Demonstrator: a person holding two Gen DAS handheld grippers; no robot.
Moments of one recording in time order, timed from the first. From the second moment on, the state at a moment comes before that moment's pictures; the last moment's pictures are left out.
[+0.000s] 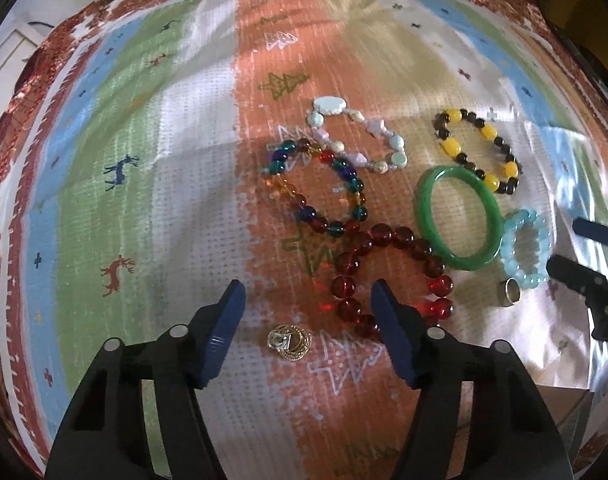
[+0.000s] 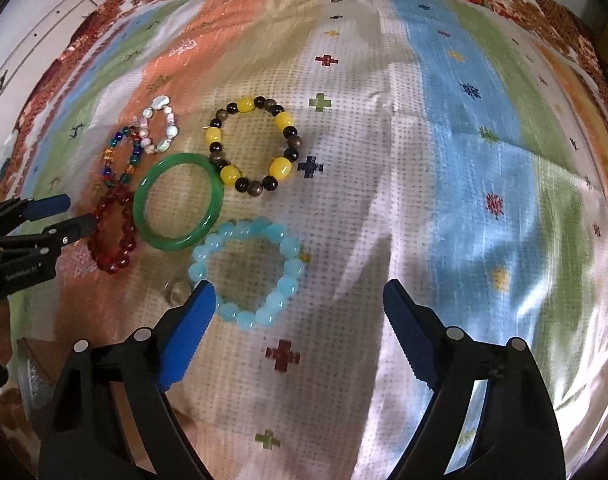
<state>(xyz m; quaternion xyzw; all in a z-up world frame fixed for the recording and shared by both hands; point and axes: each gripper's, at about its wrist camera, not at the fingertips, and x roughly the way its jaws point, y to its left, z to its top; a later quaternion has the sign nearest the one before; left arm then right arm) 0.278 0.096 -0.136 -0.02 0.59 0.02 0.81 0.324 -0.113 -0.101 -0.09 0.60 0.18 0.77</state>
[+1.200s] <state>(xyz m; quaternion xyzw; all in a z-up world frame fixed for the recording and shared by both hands) 0.269 0.100 -0.112 -0.03 0.55 0.03 0.84 0.320 -0.120 -0.079 -0.09 0.56 0.20 0.80</state>
